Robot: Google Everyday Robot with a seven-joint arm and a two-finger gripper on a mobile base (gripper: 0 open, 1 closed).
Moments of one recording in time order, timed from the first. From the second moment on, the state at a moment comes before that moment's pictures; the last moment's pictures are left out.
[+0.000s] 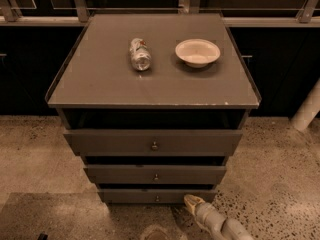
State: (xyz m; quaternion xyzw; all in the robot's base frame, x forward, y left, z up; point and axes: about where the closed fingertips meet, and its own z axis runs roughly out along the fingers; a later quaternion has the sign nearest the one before) arm 0.569 -0.173 0.164 -0.18 0.81 0.21 0.52
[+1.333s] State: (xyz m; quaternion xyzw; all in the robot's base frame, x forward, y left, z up) arm 0.482 -0.154 0.159 -0.18 0.83 0.30 0.44
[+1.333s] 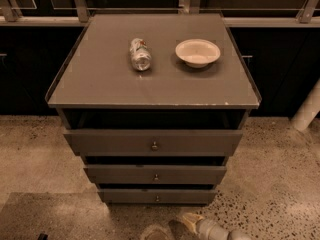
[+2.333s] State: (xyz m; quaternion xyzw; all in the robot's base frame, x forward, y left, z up) arm 0.482 -0.154 0.159 -0.18 0.83 0.30 0.44
